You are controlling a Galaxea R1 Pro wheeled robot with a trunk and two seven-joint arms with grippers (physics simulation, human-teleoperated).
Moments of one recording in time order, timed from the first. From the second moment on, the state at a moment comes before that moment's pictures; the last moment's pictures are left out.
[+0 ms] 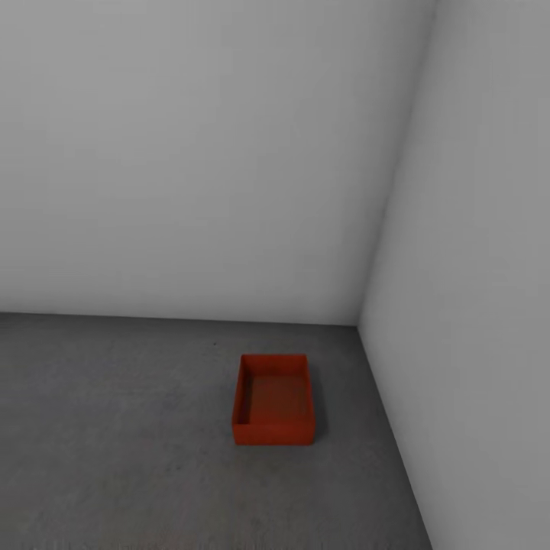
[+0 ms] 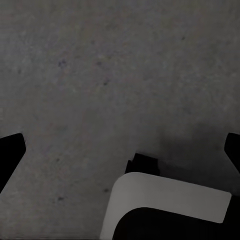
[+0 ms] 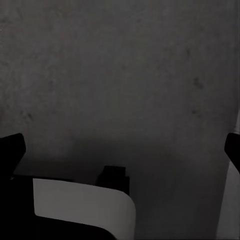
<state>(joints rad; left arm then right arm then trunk) -0.22 0.05 0.20 -0.05 0.03 -0.32 0.07 -0.37 -0.13 0.00 0.04 0.02 -0.24 0.20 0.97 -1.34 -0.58</state>
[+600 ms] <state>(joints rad) -0.22 0.04 0.20 -0.05 0.03 -0.32 0.07 -0.37 -0.13 0.00 0.04 0.02 -0.24 0.20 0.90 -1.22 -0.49</state>
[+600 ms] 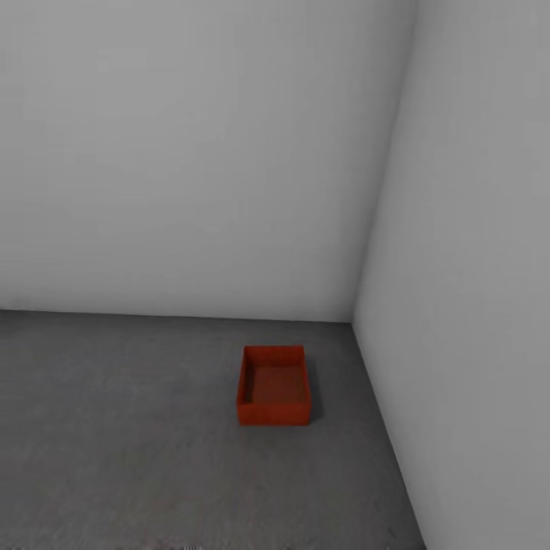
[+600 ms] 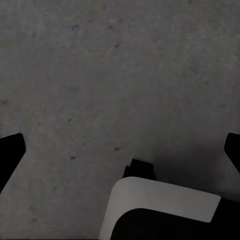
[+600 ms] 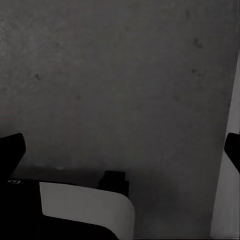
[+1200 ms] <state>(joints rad) -0.22 0.04 0.20 -0.05 0.03 -0.32 0.07 -0.37 -0.13 0.00 0.04 0.02 -0.24 0.20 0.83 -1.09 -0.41</state>
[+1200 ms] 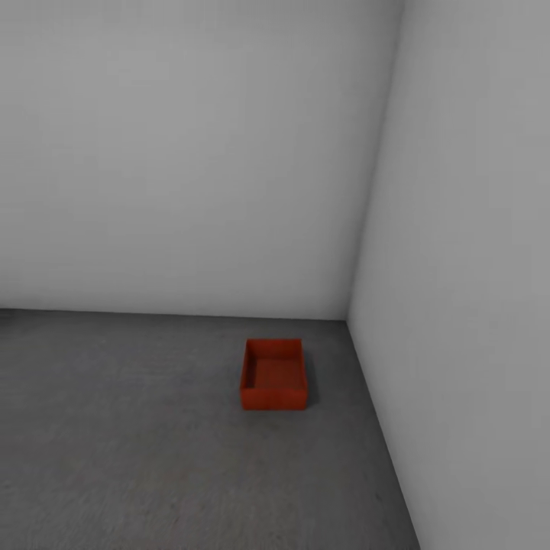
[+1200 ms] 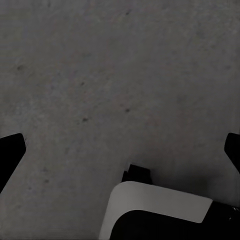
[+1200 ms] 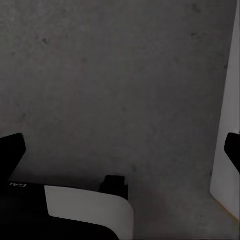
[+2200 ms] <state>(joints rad) -0.22 0.04 0.20 -0.05 0.04 -0.32 0.07 -0.37 -0.13 0.00 0.04 0.02 -0.24 0.20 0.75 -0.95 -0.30</state>
